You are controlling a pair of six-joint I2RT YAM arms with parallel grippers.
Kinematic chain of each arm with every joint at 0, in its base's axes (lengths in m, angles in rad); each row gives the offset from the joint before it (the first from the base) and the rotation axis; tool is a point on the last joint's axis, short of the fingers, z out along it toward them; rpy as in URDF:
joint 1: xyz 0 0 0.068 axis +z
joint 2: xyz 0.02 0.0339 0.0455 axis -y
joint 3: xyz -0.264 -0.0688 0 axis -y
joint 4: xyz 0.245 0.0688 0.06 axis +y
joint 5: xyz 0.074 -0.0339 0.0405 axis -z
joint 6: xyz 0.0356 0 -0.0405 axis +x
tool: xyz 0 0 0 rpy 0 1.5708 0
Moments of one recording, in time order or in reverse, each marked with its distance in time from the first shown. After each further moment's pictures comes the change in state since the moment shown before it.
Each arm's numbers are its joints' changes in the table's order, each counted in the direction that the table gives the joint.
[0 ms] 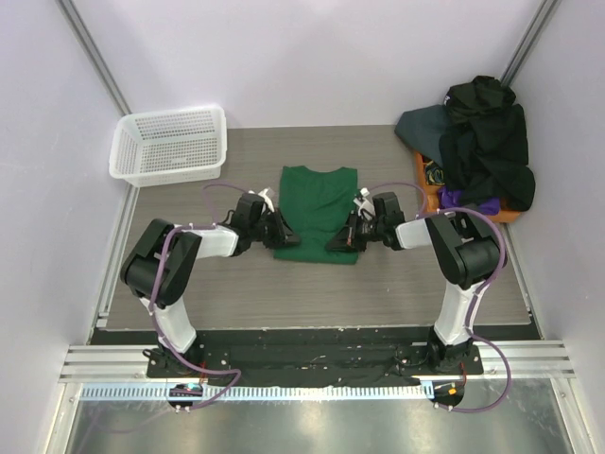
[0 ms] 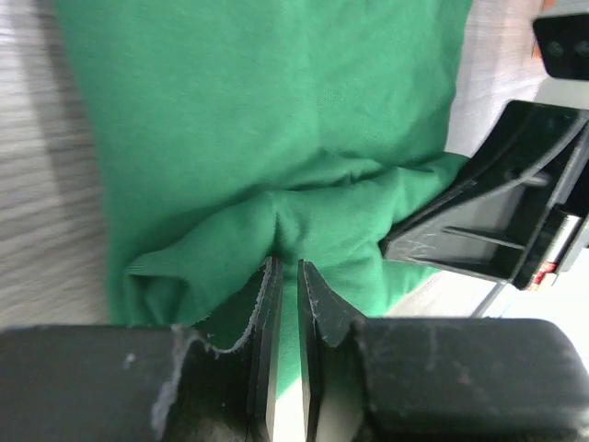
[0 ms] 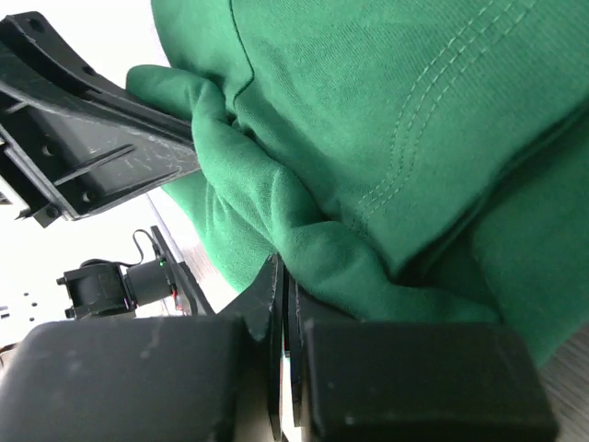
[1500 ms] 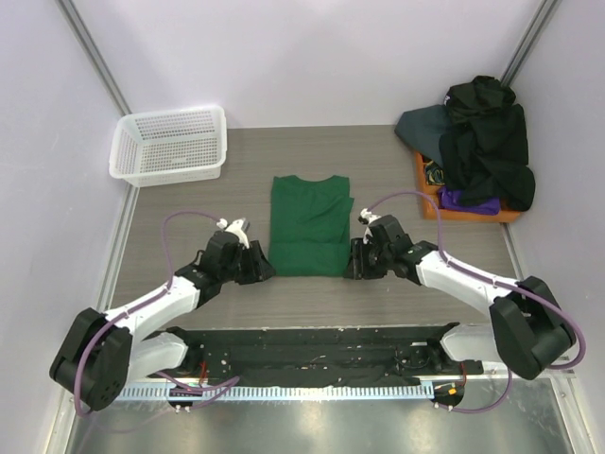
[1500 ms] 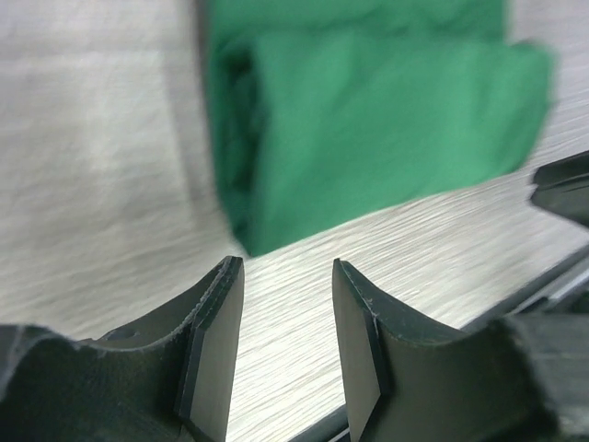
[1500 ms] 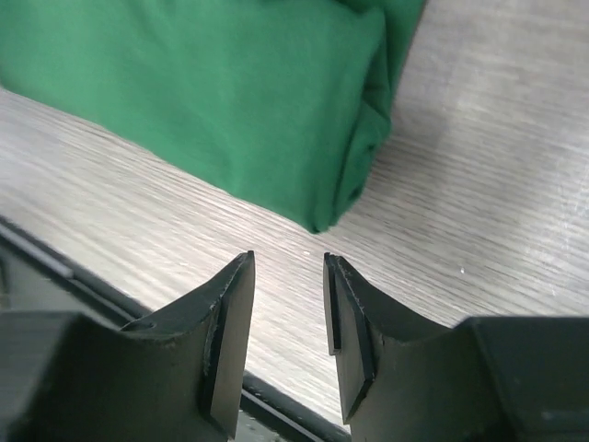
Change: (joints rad) left arm -0.053 0.670 -0.396 0.254 -0.213 0.140; right arm 0.223 0.623 -0.174 0.556 0.540 -0.239
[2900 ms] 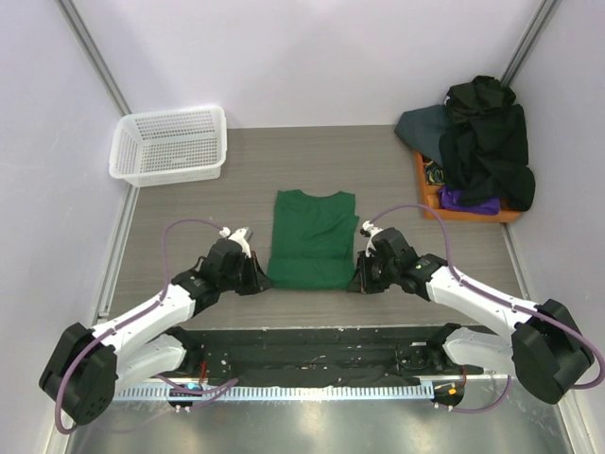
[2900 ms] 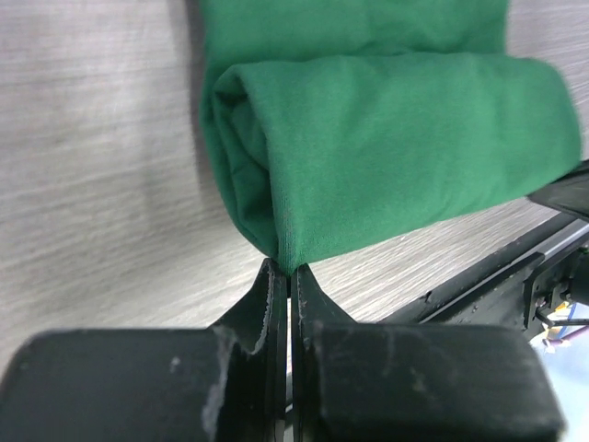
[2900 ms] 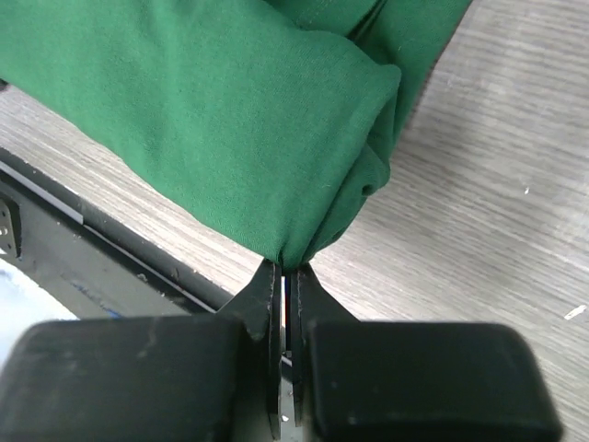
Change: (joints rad) left arm -0.085 0.114 -0.023 0.145 -0.016 -0.050; right arm 0.084 0.142 -0.079 0.069 -0.013 0.057
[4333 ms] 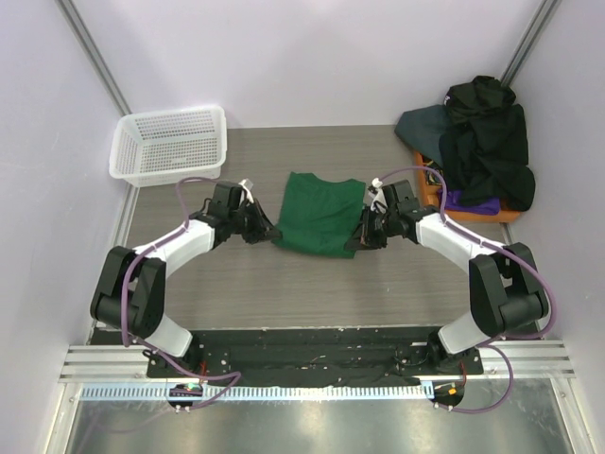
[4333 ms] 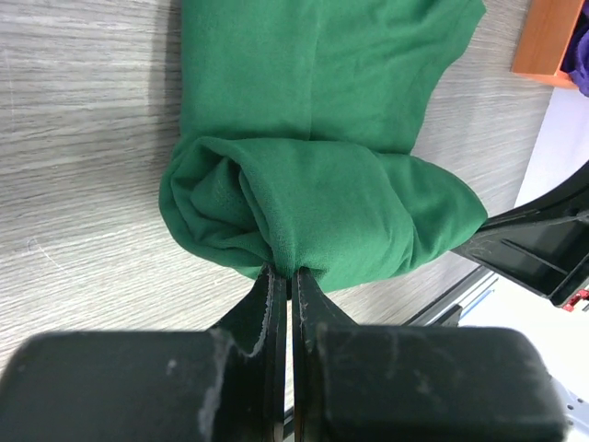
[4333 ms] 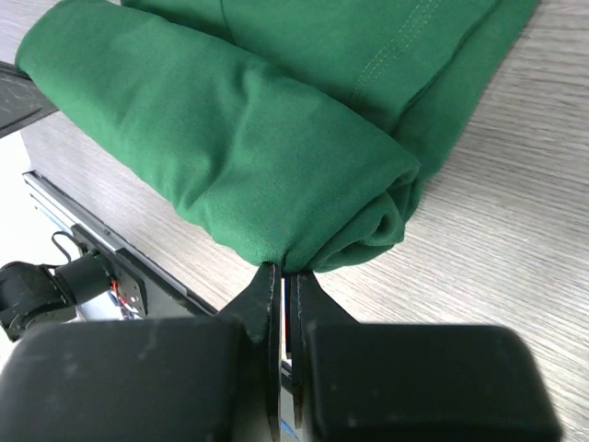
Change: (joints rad) left arm 0.244 -0.539 0.468 -0.006 0.249 -0.069; right arm -0.297 -0.393 0.354 0.021 -0.266 -0.019
